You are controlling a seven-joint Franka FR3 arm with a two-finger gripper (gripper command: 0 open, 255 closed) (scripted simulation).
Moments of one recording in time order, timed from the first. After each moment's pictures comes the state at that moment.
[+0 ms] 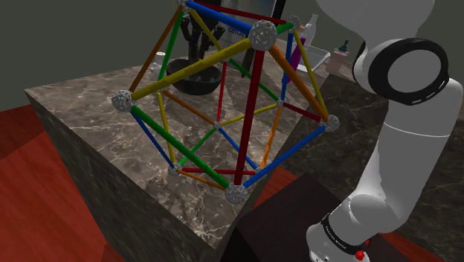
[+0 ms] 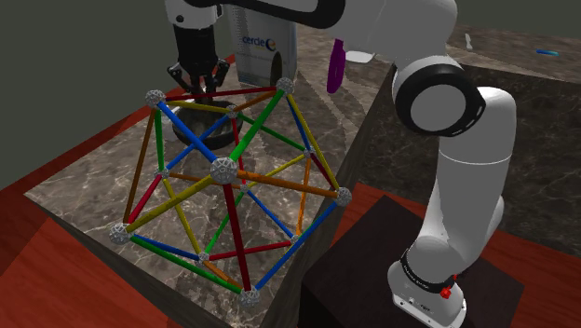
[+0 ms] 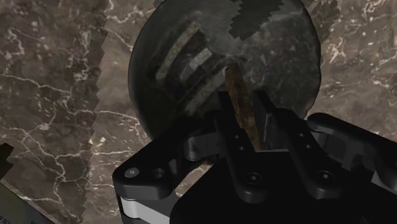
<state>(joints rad) -0.03 0.33 0.58 -1.08 -0.10 1.43 0.64</state>
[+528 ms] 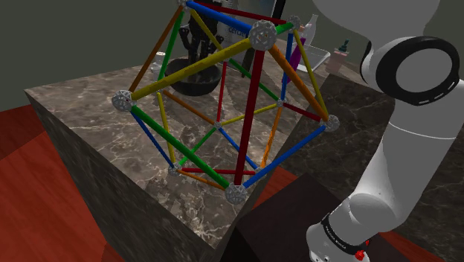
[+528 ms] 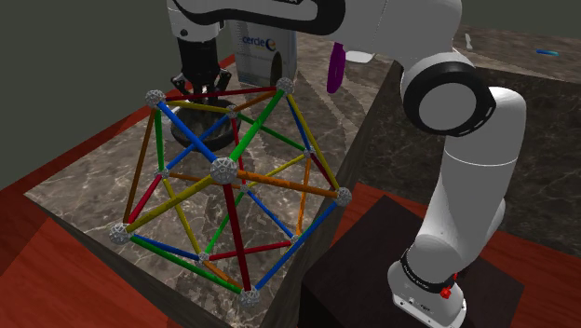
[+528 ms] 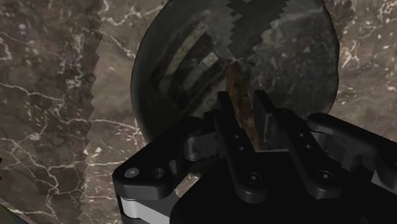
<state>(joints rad) -0.06 0.29 0.58 -1.21 -0.07 1.52 0.62</state>
